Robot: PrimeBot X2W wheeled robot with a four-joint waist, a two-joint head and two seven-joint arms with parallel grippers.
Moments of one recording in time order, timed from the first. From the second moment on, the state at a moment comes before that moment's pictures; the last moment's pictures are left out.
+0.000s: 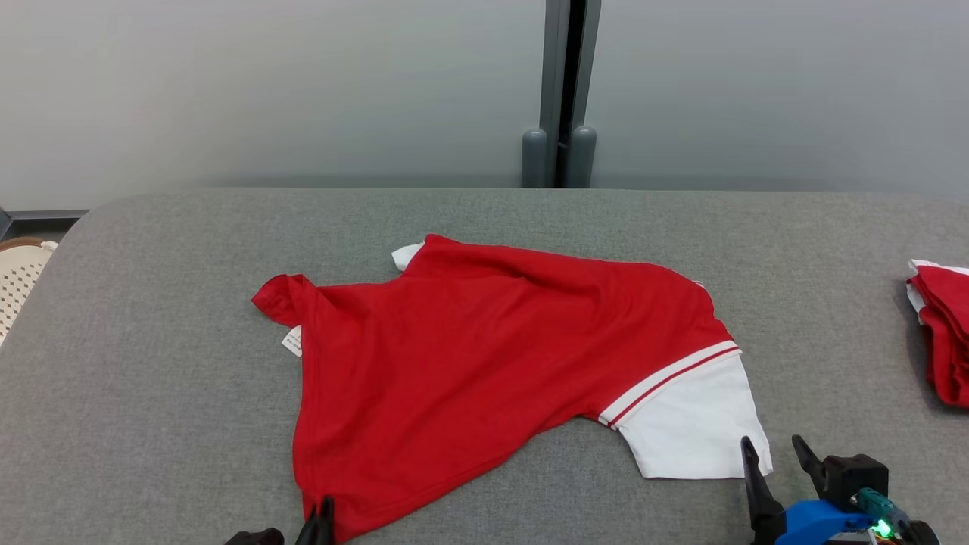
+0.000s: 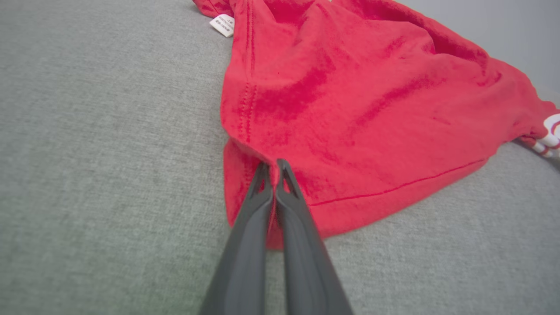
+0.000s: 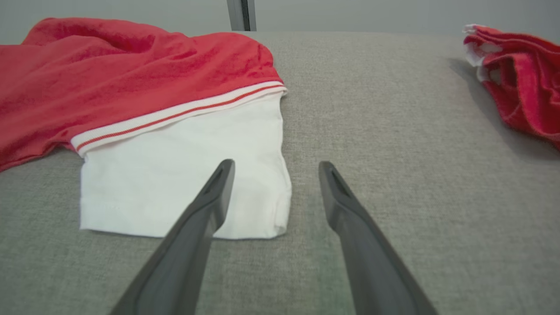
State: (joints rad) left arm 0.00 0.05 -0.19 0.63 -0.34 -0.07 -0.26; right arm -0.16 -0.05 -0.13 0.70 0.00 0.13 -0.26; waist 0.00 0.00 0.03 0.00
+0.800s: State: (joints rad) left arm -0.11 0.05 -0.11 0.35 -0.30 -0.11 -0.26; right arm -0.29 -0.05 -0.11 0.49 0.29 0.13 -0.26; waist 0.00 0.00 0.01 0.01
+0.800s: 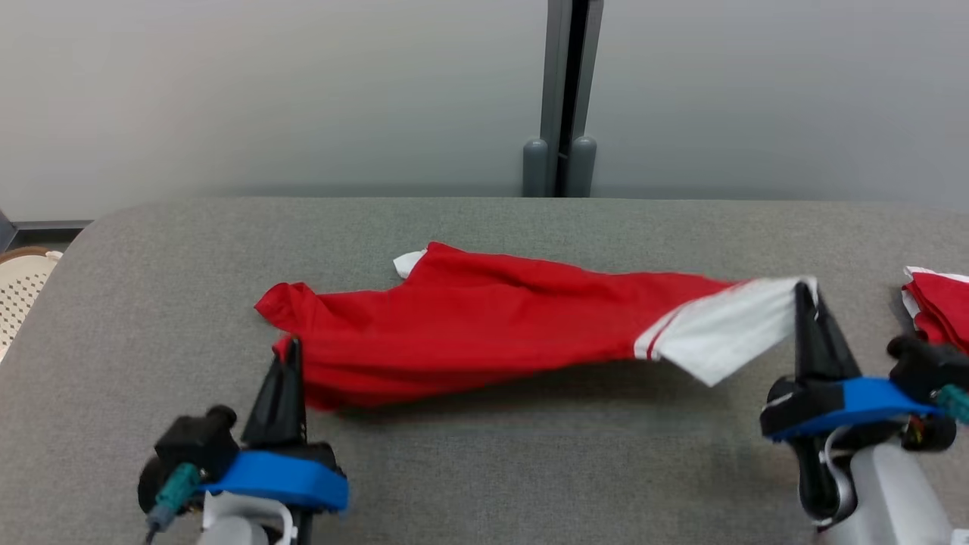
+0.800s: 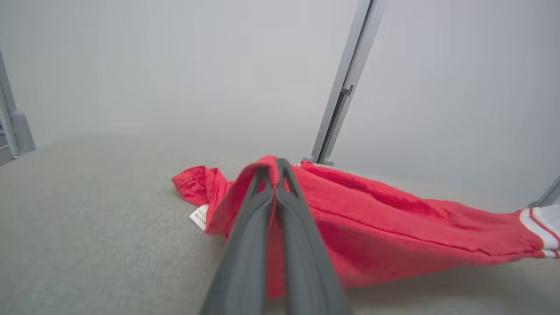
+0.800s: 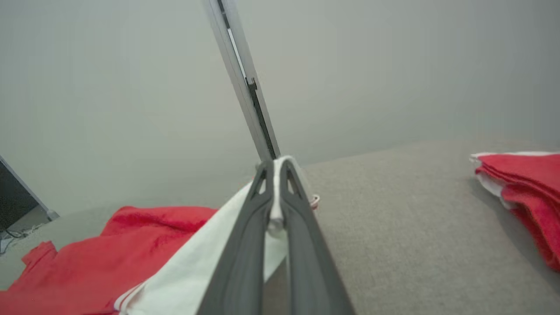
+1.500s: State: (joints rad) left arm -0.68 0.35 -0.10 0.10 -0.42 -0.13 -0.10; right arm -0.82 -0.23 -0.07 0.15 0.38 0.13 -0.11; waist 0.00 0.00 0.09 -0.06
